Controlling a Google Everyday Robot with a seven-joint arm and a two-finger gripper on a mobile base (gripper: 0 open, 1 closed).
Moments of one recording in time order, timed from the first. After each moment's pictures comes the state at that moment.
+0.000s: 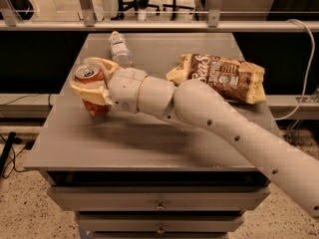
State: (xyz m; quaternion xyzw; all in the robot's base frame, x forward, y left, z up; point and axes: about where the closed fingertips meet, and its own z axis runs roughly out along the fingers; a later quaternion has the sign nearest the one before) arm 0.541 0.156 0.934 -0.45 0.51 0.36 0.64
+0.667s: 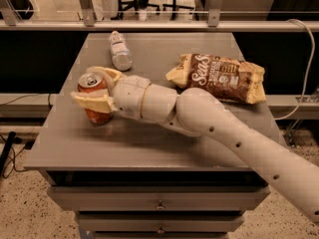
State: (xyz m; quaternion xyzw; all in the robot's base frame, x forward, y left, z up) arm 0.543 0.149 0.910 -0.43 0.53 0.37 0.63
